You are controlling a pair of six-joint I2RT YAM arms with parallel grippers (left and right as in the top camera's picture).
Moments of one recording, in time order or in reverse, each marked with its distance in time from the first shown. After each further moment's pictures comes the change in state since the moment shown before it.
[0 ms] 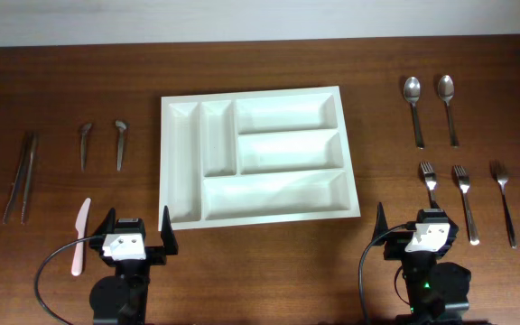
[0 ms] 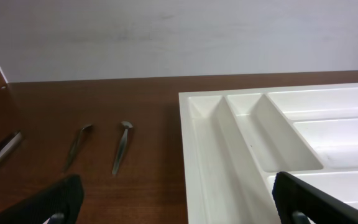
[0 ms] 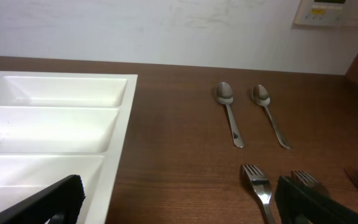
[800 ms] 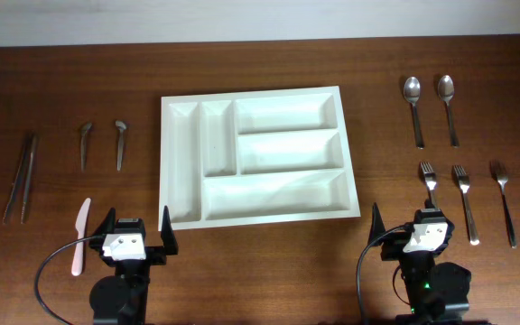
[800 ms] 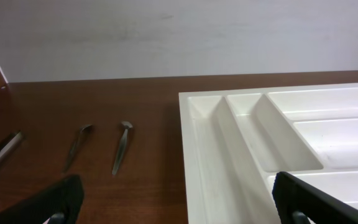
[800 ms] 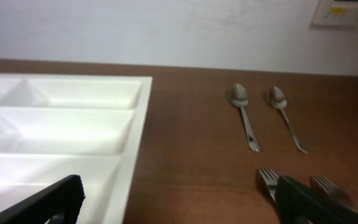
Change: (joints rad) left arm 0.000 0.000 0.000 0.000 0.000 0.000; right arm 0.000 0.000 -0.003 0.020 -0.064 0.021
